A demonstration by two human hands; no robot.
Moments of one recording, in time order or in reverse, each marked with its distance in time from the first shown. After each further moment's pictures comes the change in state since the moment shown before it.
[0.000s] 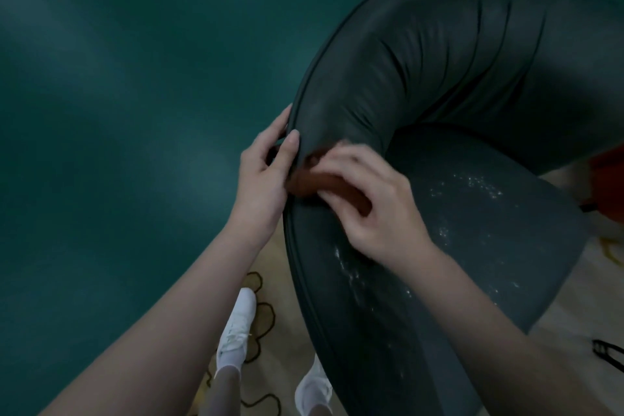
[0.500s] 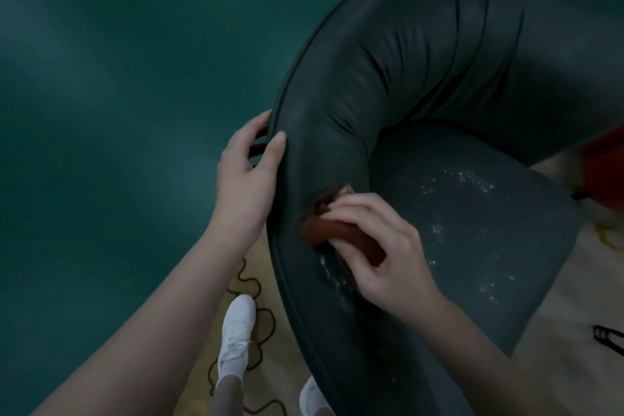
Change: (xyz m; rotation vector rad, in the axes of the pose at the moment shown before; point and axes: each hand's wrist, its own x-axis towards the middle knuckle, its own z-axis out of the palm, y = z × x) left_hand 0.007 0.006 0.002 0.279 0.050 0.003; right_hand -0.048 0.000 -0.008 0.114 0.058 0.076
